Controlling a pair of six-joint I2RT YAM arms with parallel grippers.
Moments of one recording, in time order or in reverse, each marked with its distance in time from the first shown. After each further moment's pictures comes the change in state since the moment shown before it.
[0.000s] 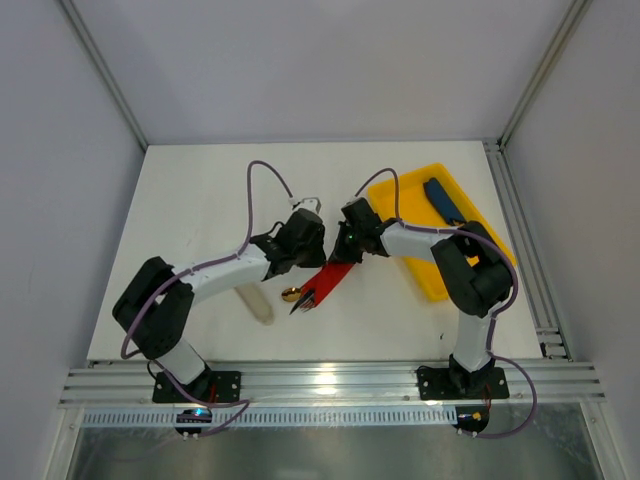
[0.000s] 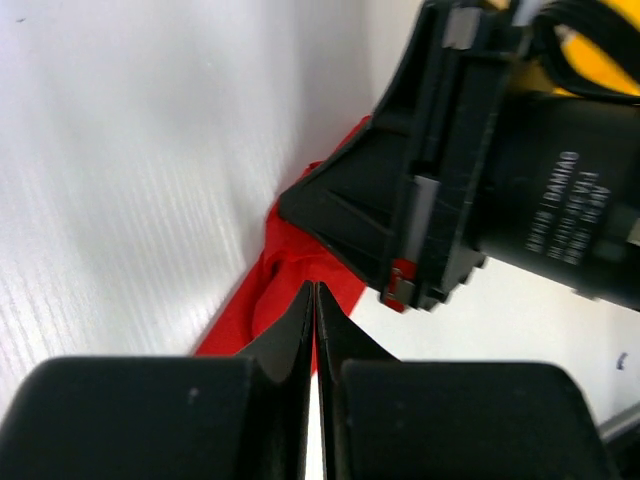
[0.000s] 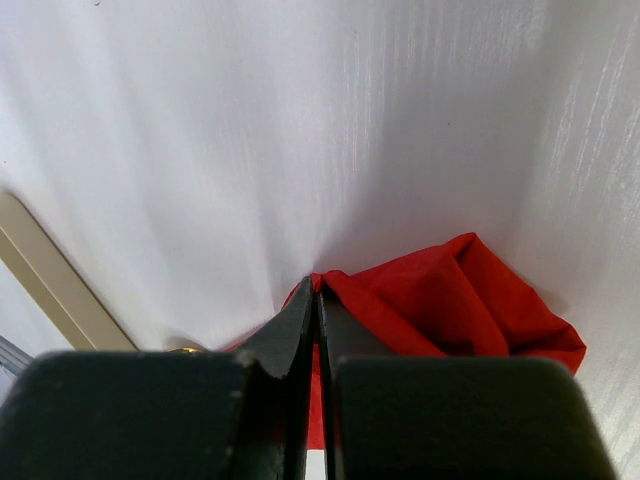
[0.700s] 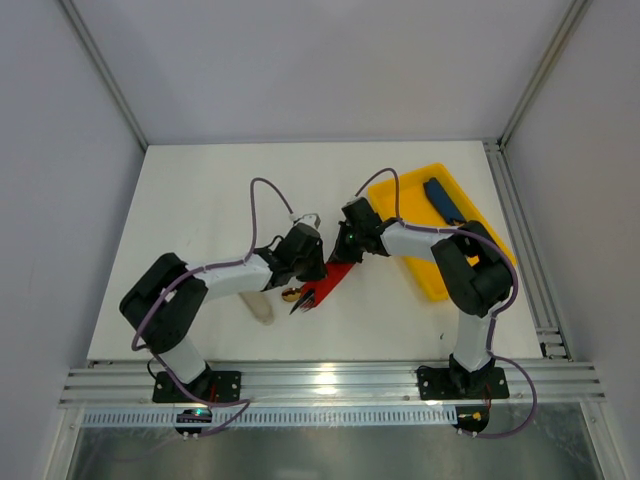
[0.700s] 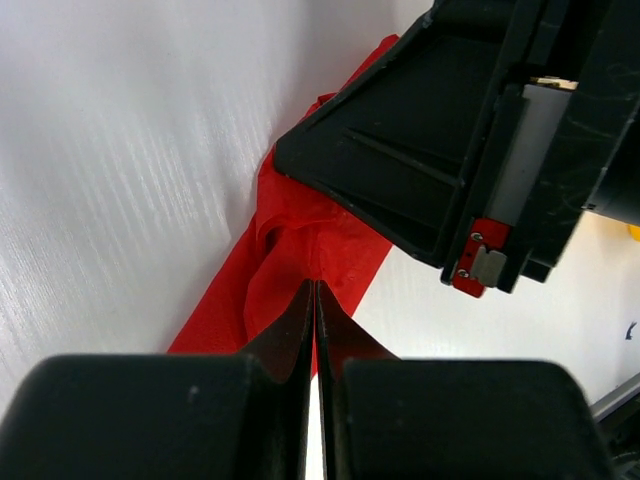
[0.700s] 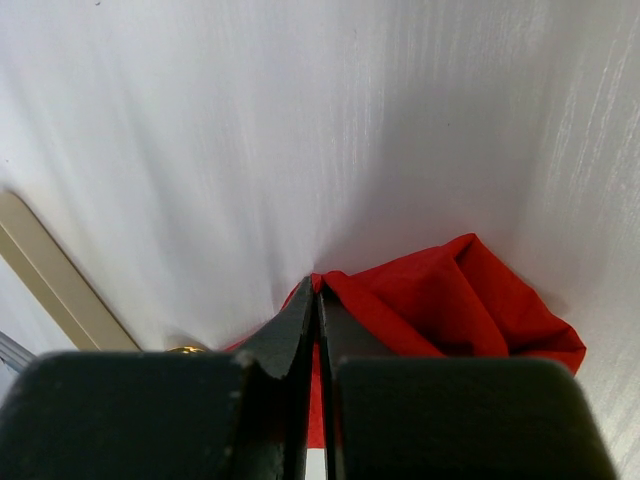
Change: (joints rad) left arm -0.003 0.021 -0.134 0.156 0.100 -0.058; right arm -0.005 0.000 0.002 -0.002 -0.008 0.000
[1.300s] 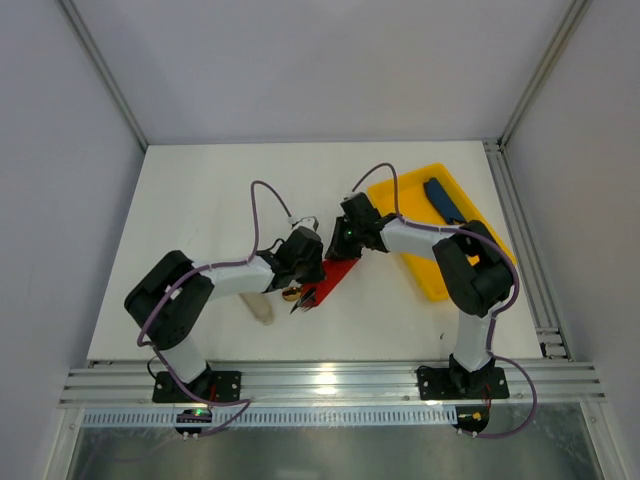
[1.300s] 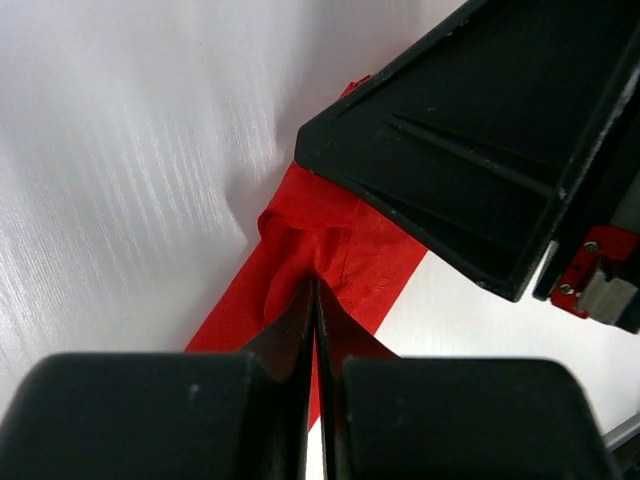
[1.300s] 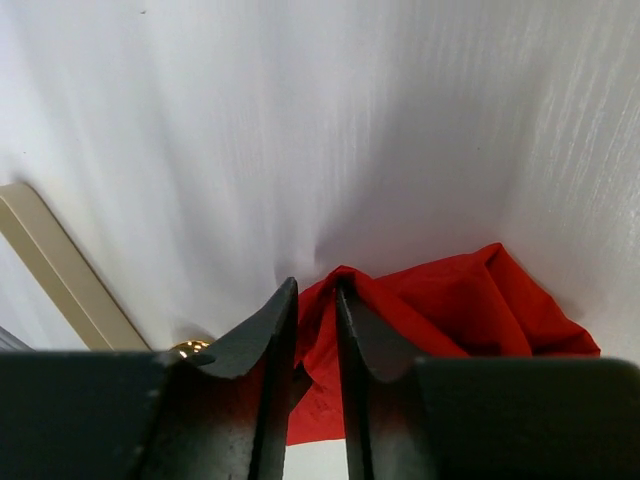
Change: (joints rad) left arm 0.000 0.037 -0.023 0.039 -0.037 -0.023; right arm -0.002 0.000 0.039 -0.027 -0.011 -0.044
